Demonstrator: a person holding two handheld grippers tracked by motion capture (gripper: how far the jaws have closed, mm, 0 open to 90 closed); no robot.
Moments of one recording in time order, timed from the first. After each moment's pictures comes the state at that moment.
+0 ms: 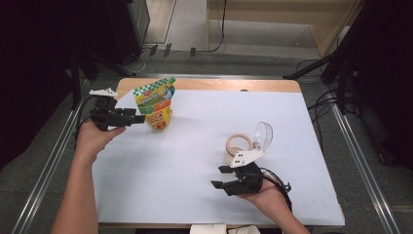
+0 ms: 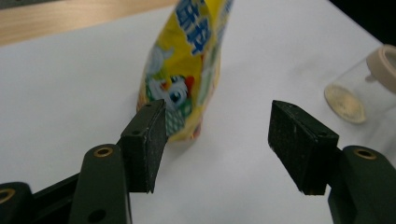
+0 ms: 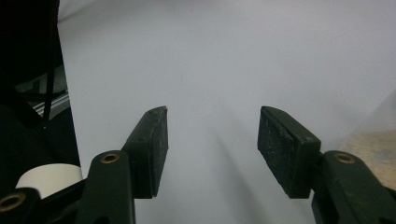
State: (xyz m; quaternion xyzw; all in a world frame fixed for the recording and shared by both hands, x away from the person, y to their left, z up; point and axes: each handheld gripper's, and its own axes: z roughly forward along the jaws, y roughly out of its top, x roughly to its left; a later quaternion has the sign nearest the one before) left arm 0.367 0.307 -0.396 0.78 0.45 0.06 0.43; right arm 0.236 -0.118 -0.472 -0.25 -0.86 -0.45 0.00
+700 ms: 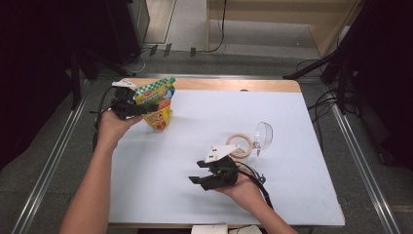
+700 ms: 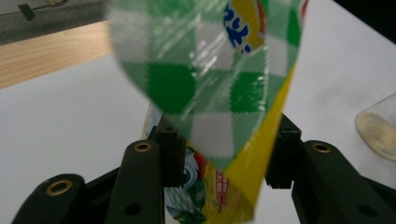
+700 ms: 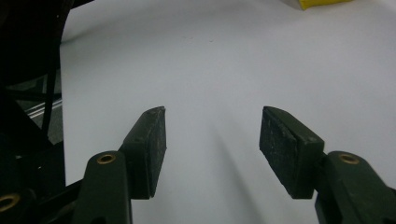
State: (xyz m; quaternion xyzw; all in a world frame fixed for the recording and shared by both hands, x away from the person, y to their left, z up) left arm 0.406 0.266 -0.412 0.80 0.44 0.10 0.41; right arm 0.252 -0.056 -0.472 -0.22 -0.86 -0.45 0.00
